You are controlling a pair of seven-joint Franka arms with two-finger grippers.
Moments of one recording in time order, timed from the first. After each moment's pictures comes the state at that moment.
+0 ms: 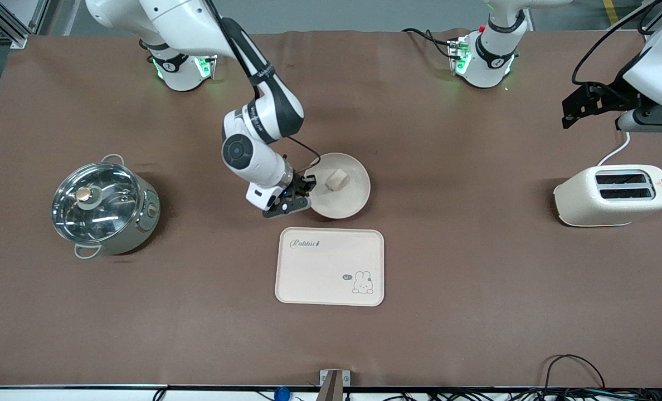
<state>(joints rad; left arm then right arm) -0.04 -0.06 -0.10 -1.59 0.01 1.49 -0.07 0.81 0.52 -0.13 -1.92 0.56 2.49 0.05</state>
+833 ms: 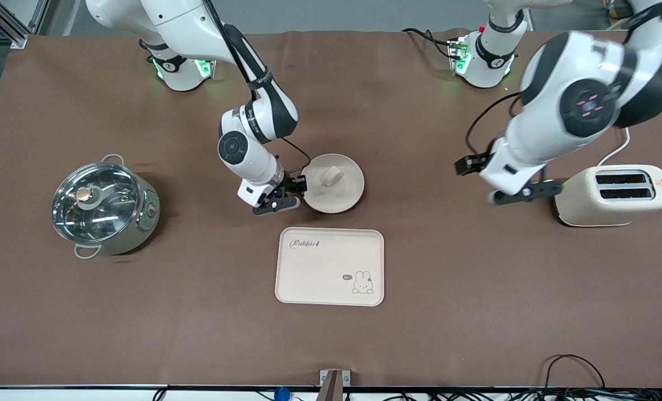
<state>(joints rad) -0.06 0.24 -0.37 -1.64 0.01 1.65 -0.63 0.79 0.50 -0.15 -1.98 0.56 2.53 0.09</state>
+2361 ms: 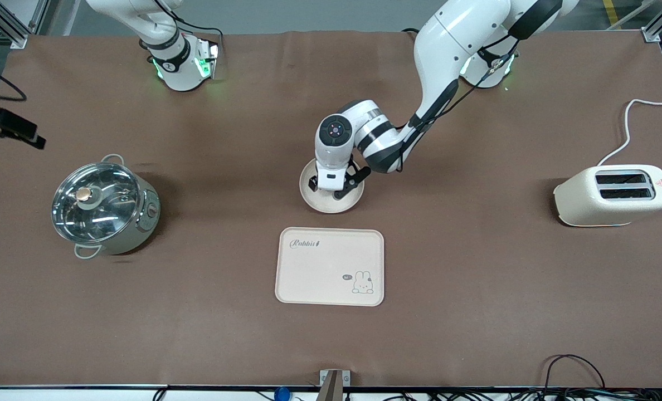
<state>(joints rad) -0.55 0.76 -0.39 -1.64 0.17 2.32 -1.68 0.09 -0.03 -0.19 -1.54 0.02 1.48 -0.05</state>
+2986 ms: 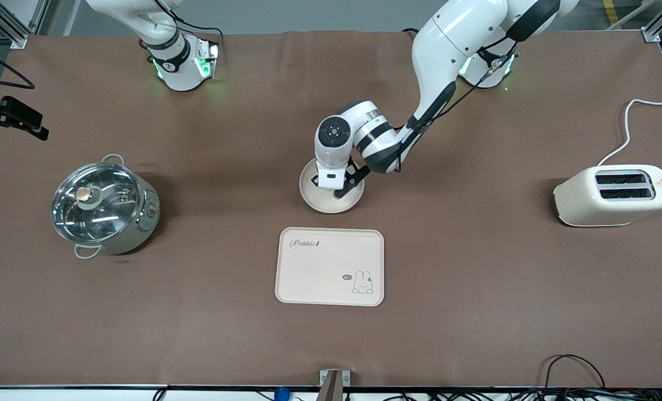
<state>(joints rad) -0.56 0.77 -0.39 -1.64 0.17 2.31 -1.69 0.09 -0.05 -0.15 -1.56 -0.01 1.48 -0.04</state>
